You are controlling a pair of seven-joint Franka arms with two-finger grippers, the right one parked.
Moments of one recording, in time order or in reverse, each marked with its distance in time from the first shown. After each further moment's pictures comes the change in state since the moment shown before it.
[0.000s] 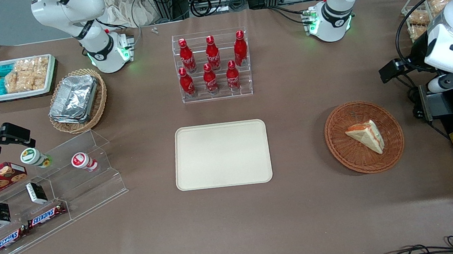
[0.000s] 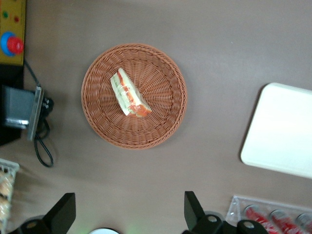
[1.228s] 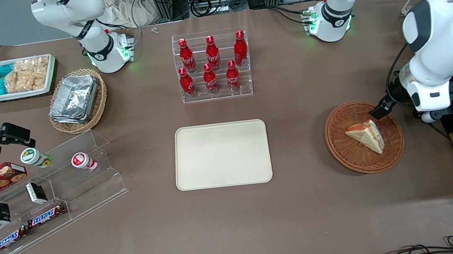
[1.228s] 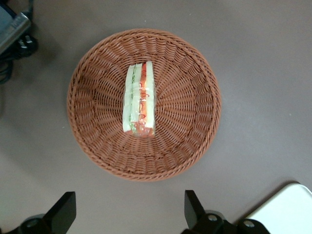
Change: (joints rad) arm 0.027 0.013 0.028 -0.452 0.000 0.502 -0.459
